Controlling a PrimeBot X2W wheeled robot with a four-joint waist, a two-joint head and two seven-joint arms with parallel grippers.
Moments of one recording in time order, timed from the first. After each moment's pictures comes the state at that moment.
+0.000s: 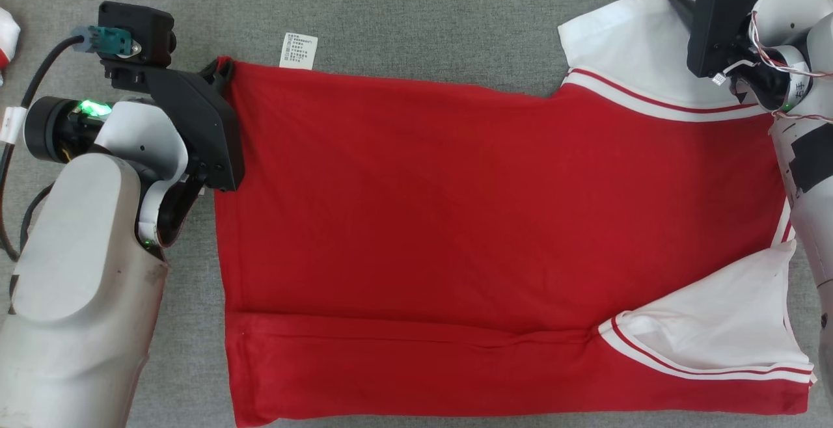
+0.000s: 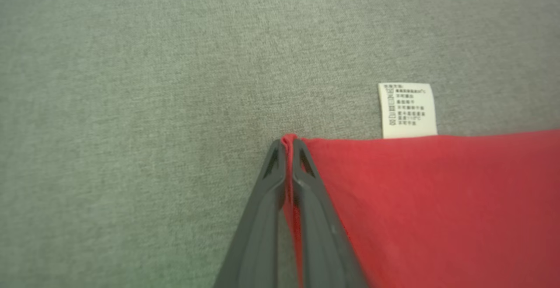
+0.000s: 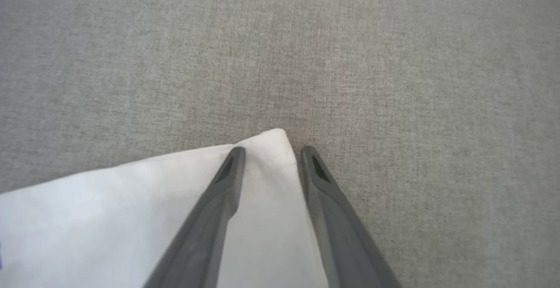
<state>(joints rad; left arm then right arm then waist) -0.87 0.26 -0.26 0.43 -0.38 -0.03 0.48 -1.20 -0.29 0.22 0.88 0.30 0.13 0.64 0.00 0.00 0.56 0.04</state>
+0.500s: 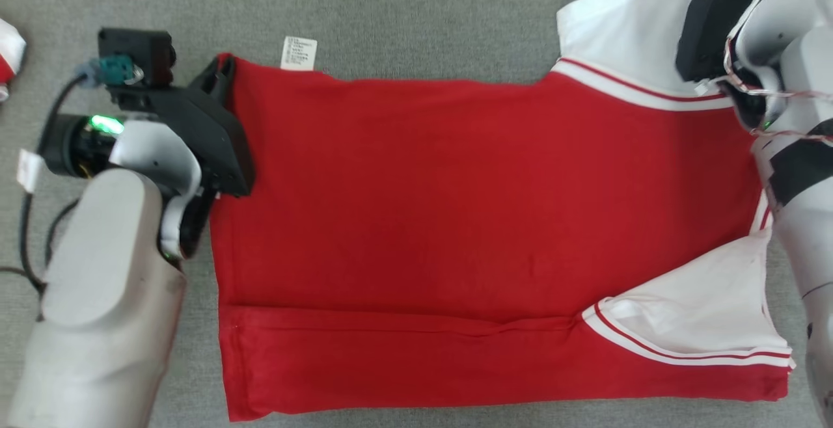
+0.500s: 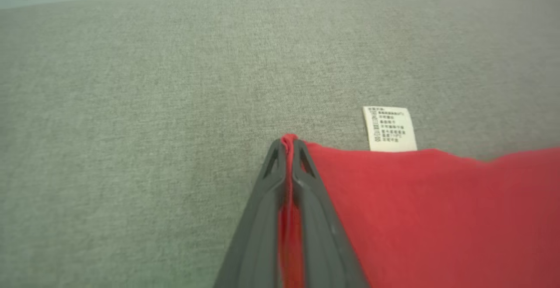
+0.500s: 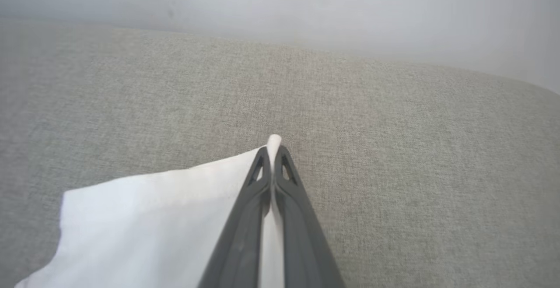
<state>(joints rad) -0.87 0.23 -0.26 0.50 -0.38 -0.01 0.28 -1.20 -0.28 0.22 0.93 0.23 0.13 0.31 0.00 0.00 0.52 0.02</state>
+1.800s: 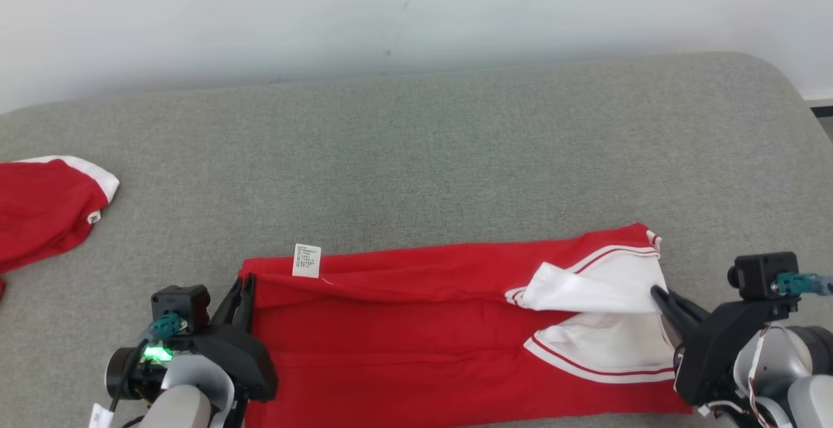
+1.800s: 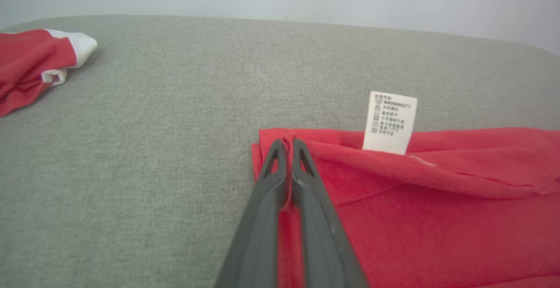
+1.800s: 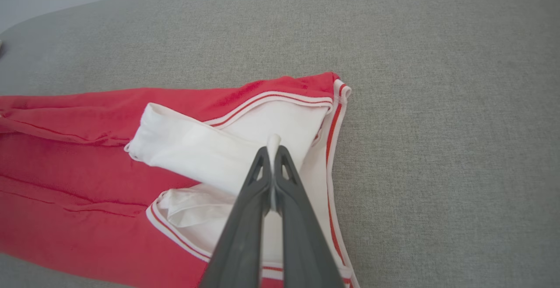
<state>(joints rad) -0.42 0.18 -0.29 0.66 -0.41 0.00 -0.16 -0.16 -0.33 0.08 0.09 0.50 0.13 0.51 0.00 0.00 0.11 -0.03</state>
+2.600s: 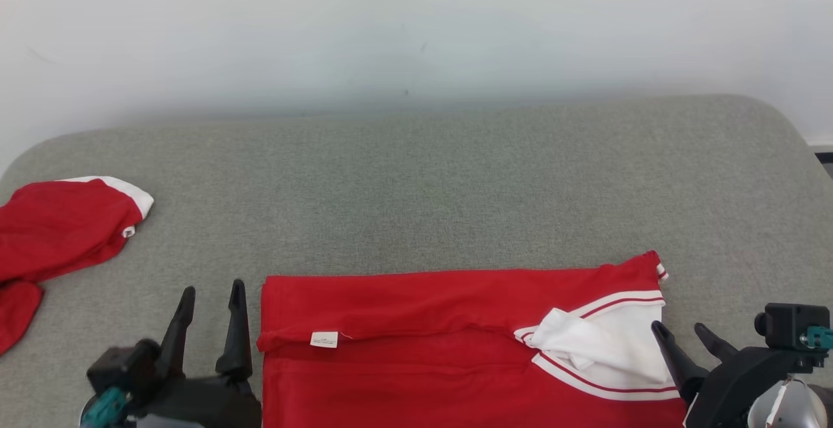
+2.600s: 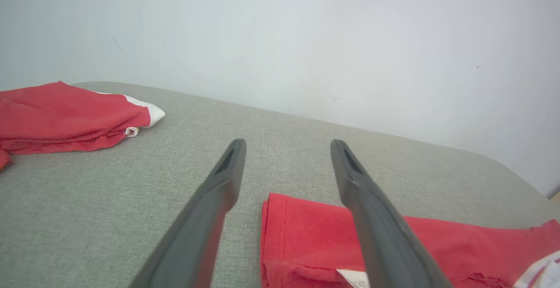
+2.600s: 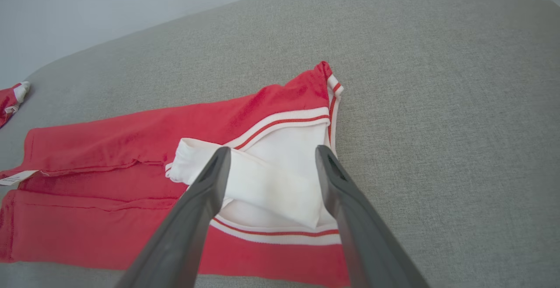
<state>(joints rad) -0.18 0.13 -0.09 0.31 -0.41 -0.03 -0.26 -0.01 -0.18 -0.07 -0.01 0.44 0.13 0.52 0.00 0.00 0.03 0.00</state>
